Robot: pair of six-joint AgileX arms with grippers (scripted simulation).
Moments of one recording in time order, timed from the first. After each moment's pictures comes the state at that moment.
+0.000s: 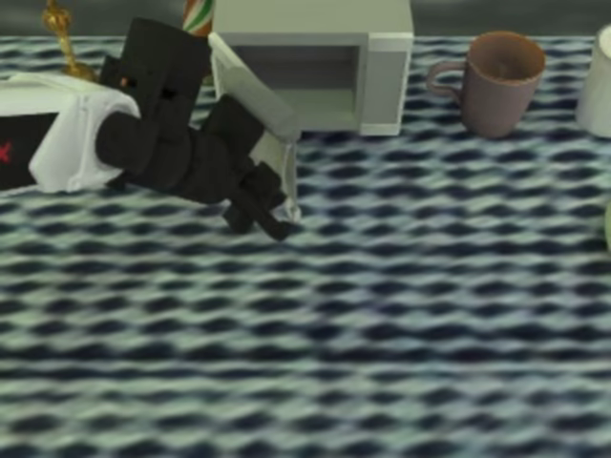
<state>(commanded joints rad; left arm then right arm) -0.43 1.78 1.12 -0.27 0.34 0.38 0.00 0.00 0.00 0.00 0.00 0.00</state>
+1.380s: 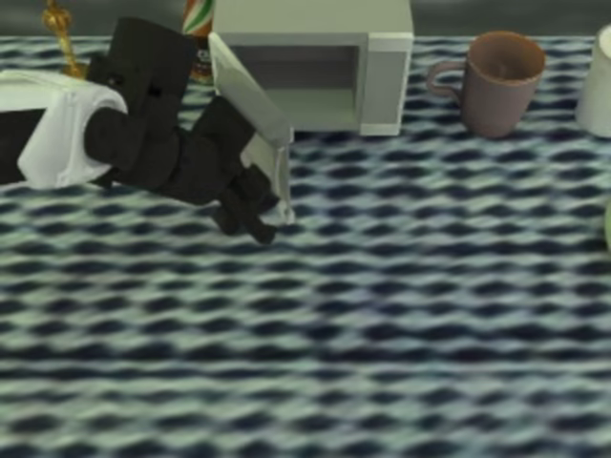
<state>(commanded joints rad) -0.40 1.77 1.12 -0.30 0.38 0.44 0.00 0.00 0.00 0.00 0.00 0.00</state>
